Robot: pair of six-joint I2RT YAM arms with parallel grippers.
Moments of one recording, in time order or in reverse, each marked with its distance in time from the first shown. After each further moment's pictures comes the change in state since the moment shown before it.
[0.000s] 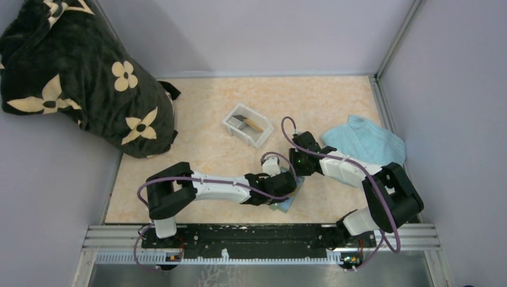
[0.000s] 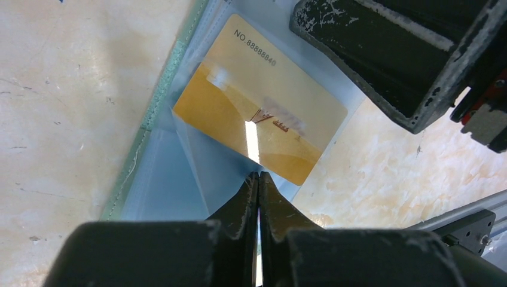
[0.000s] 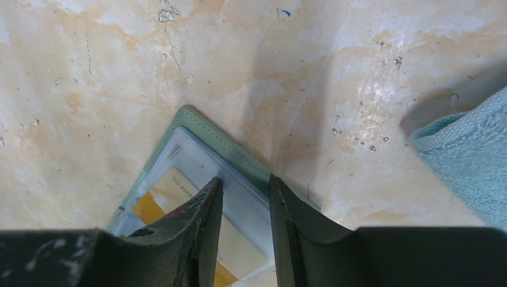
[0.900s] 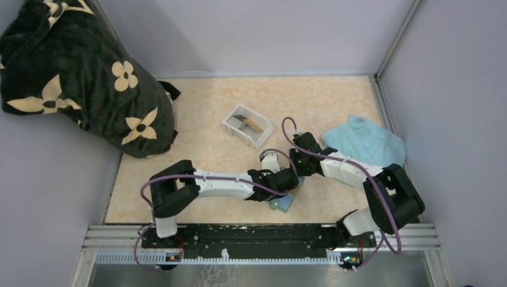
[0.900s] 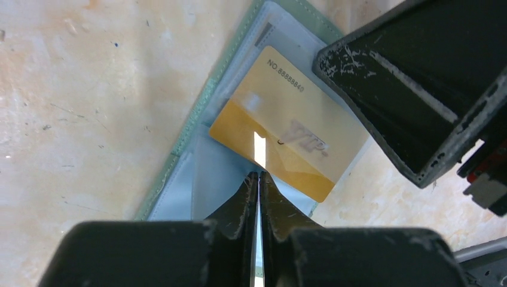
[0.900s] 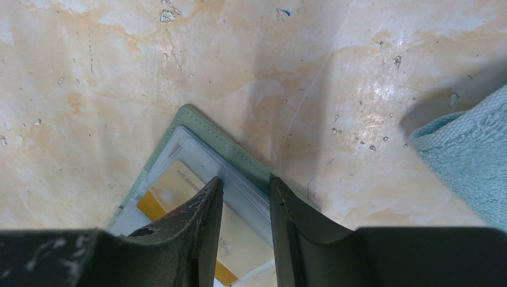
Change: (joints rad) left arm 0.019 0.030 0.070 -0.096 -0.068 -0.010; right arm 0.000 -0.023 -0.019 0.020 0.000 0.003
